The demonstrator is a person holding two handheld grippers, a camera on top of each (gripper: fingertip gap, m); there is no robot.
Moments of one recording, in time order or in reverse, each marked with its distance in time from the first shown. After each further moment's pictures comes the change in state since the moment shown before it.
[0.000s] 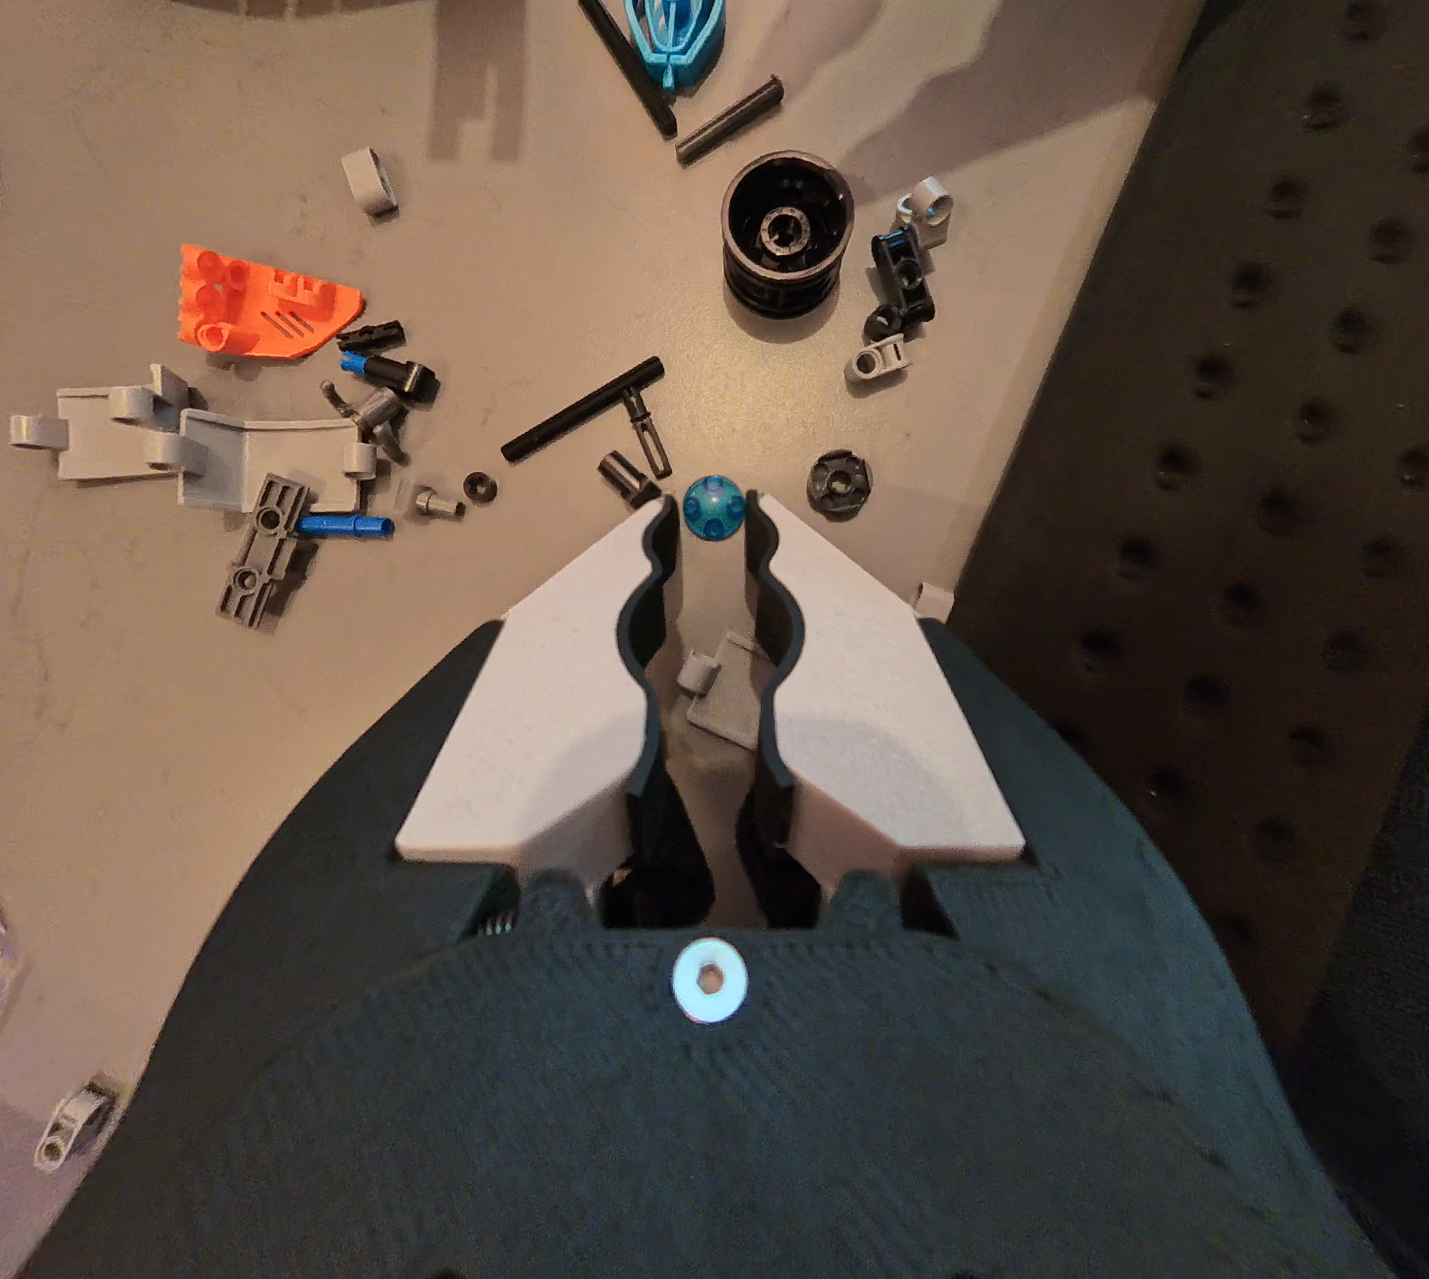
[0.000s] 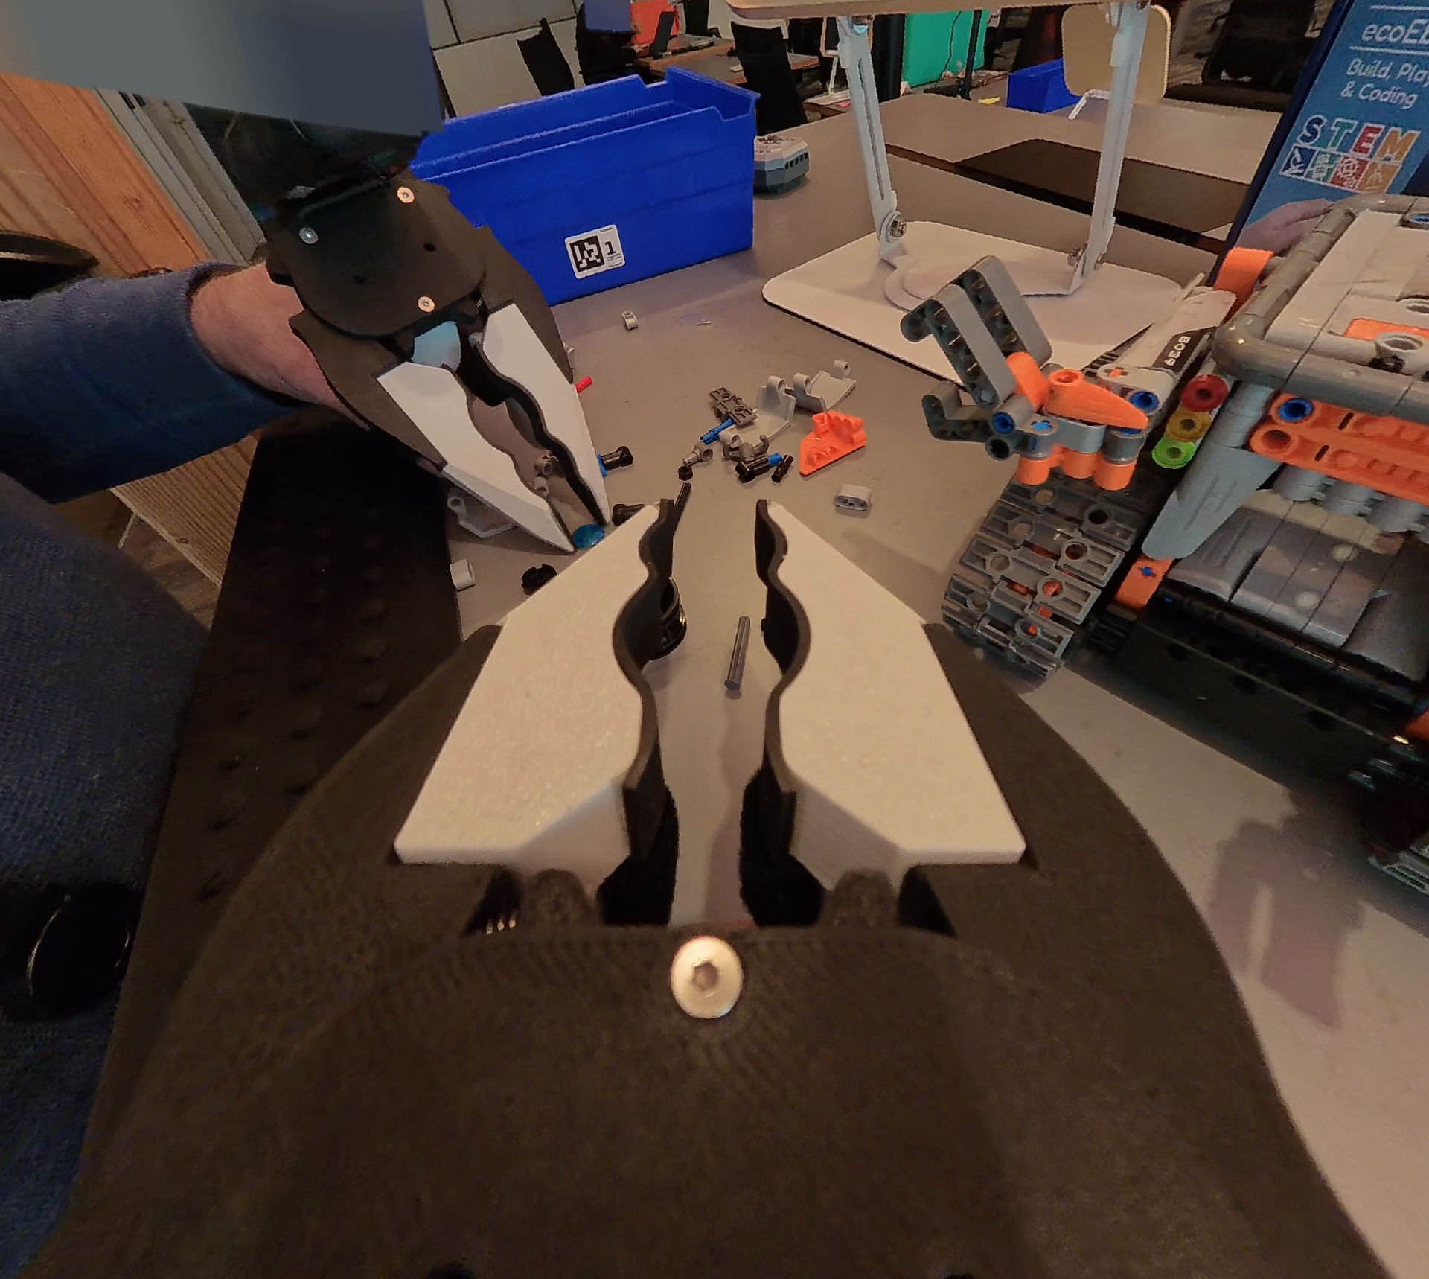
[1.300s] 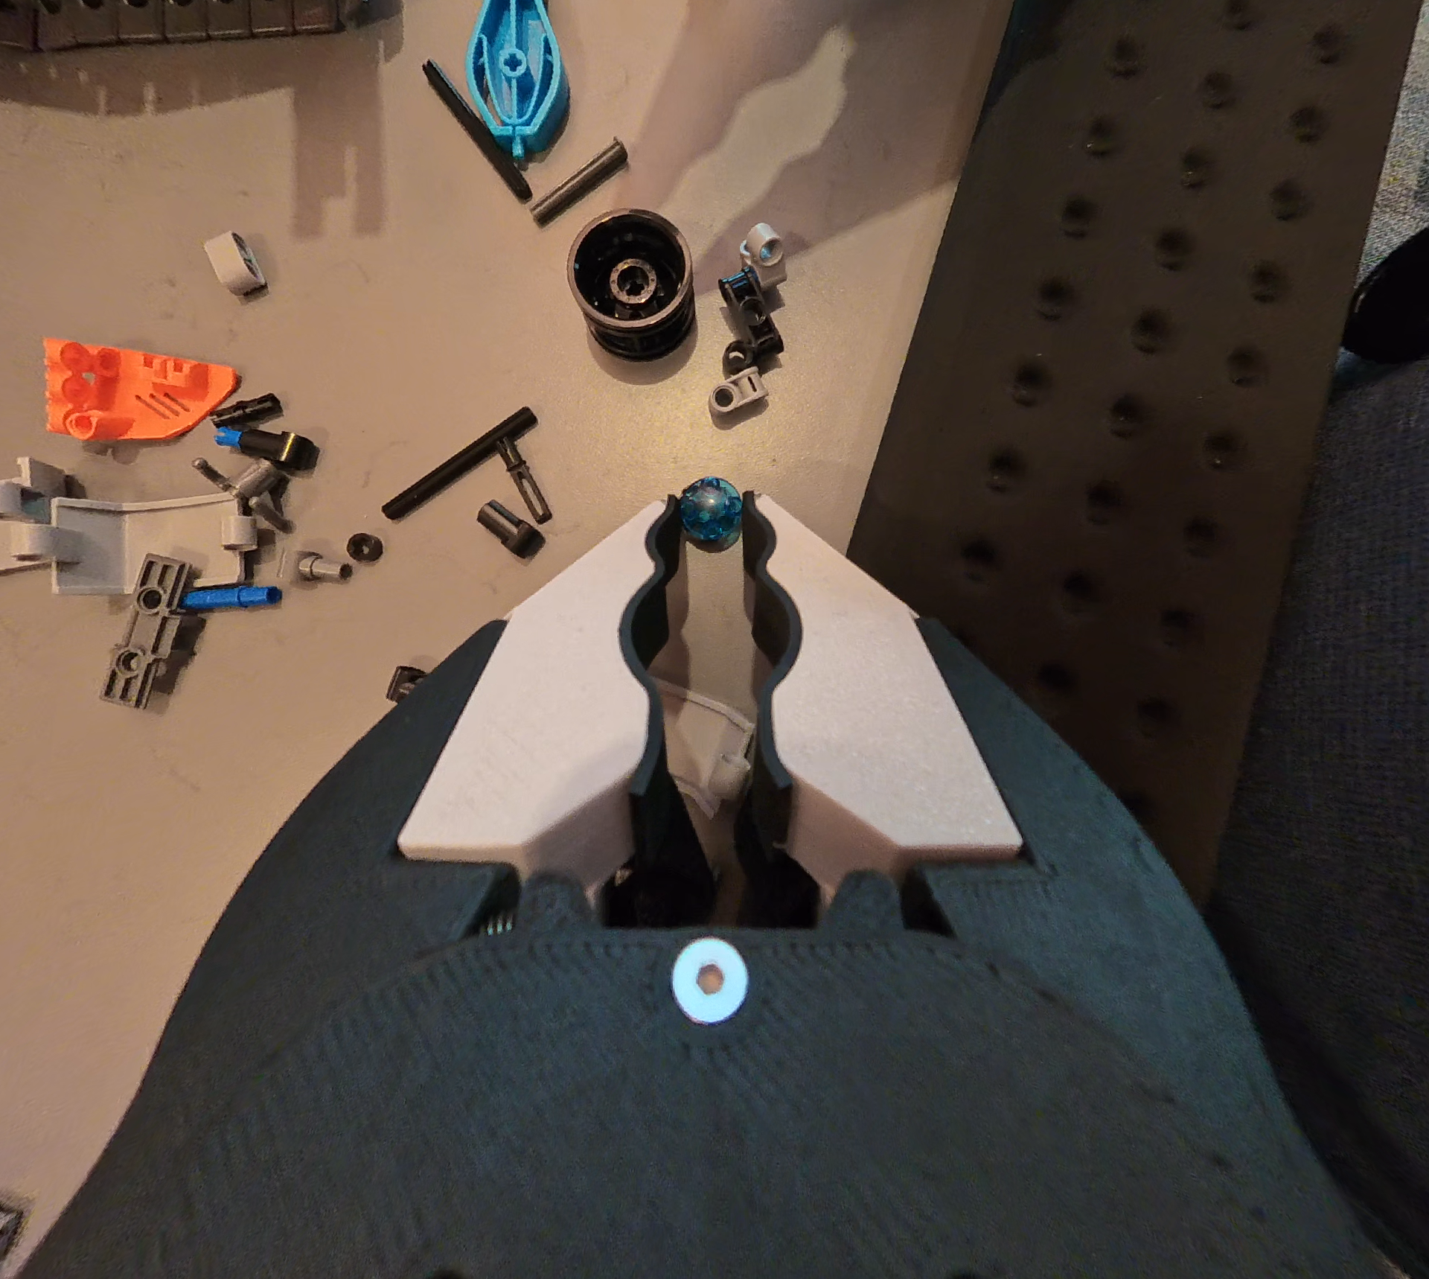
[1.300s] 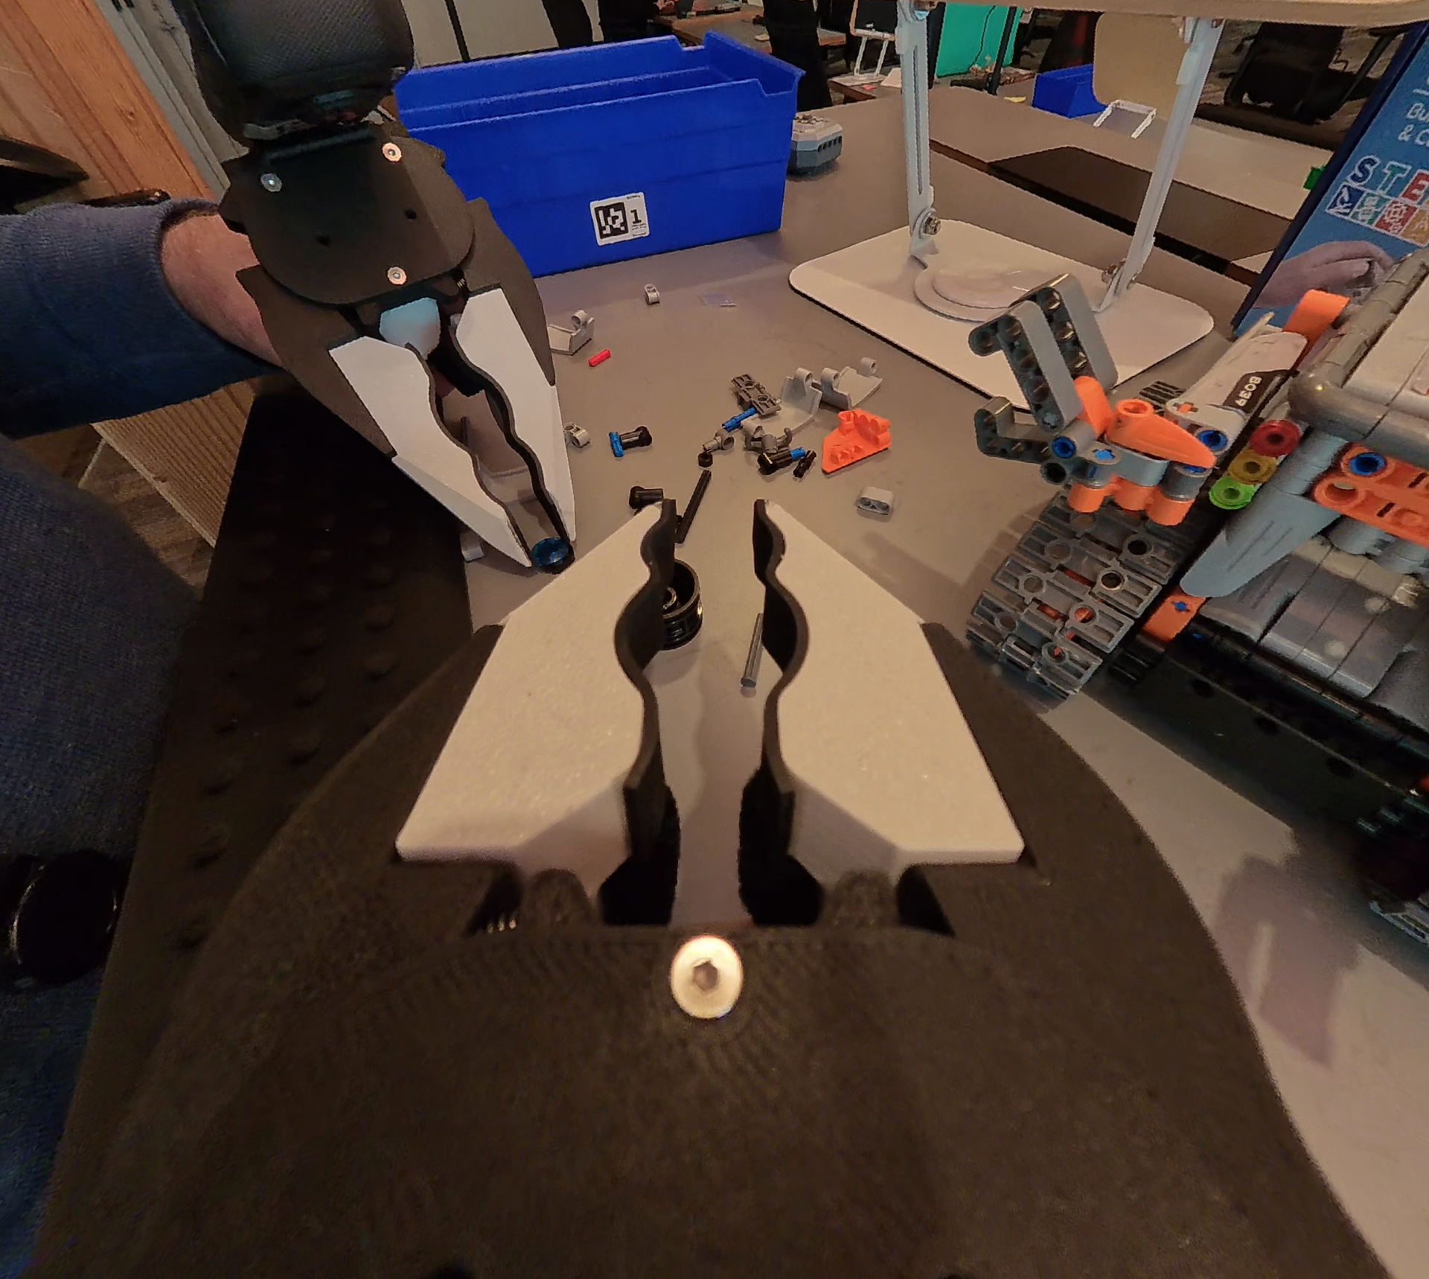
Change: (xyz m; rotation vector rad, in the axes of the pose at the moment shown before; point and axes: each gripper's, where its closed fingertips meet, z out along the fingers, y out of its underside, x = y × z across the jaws) left arm 0.032 -0.009 -0.002 0.041 0.081 0.061; right arm -0.012 0.003 0.002 -0.034 -0.018 -0.086
